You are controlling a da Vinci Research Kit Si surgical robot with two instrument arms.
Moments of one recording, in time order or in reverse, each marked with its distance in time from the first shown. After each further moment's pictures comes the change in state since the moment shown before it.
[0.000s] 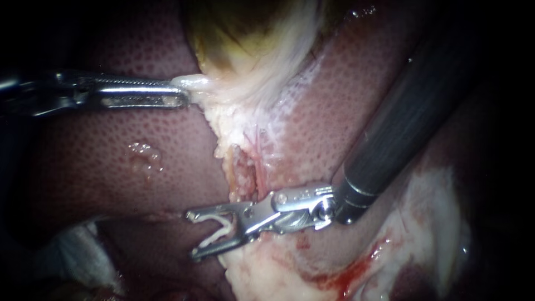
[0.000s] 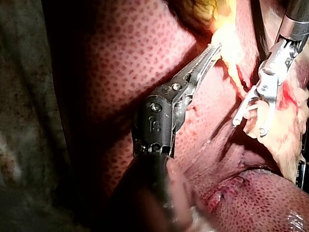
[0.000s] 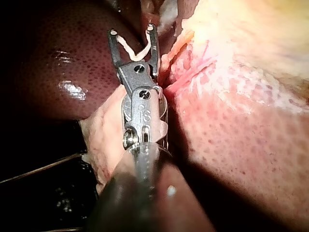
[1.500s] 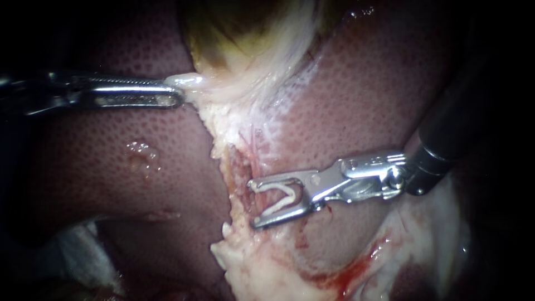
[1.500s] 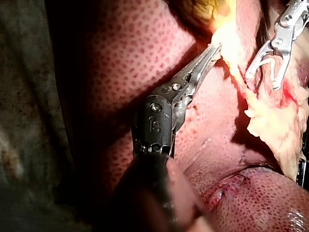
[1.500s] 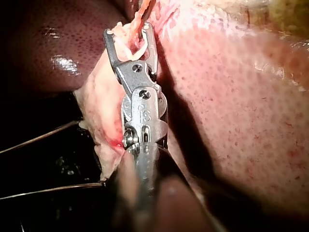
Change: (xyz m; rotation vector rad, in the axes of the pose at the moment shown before) right arm 0.002 0.000 -0.012 -0.044 -0.007 0.043; left arm 0.000 0.000 -0.001 -0.006 -0.001 -0.002
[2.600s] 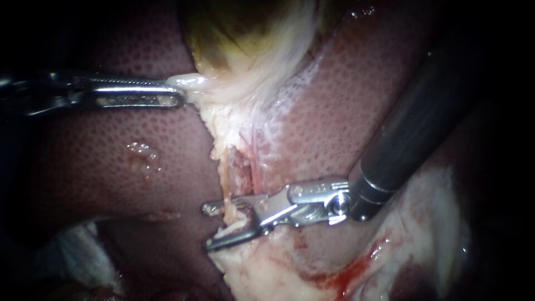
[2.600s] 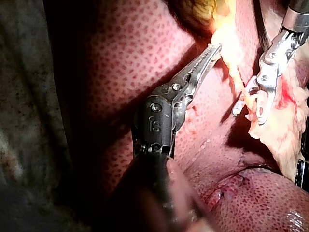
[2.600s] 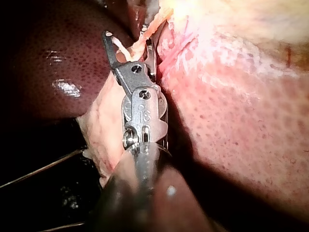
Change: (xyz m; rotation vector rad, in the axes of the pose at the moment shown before) right arm -0.003 0.000 0.009 0.060 -0.002 0.021; left arm 0.000 0.000 0.000 0.003 0.001 0.000
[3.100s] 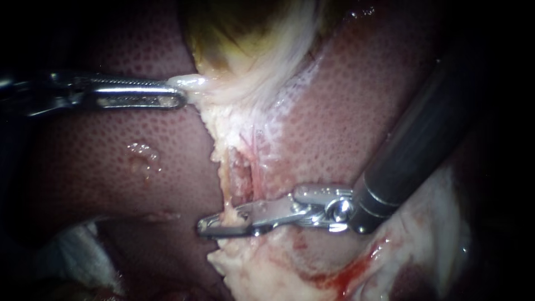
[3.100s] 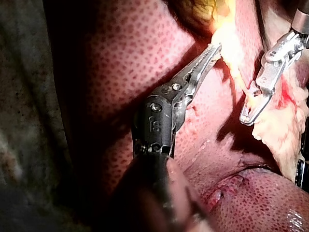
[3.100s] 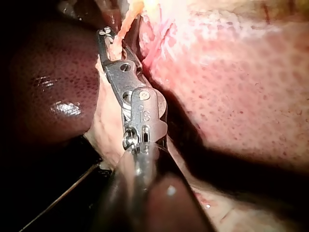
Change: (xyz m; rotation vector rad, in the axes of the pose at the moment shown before) right arm 0.000 0.000 -0.001 -0.002 -0.011 0.204; left arm 0.000 0.000 0.000 0.001 0.000 0.000
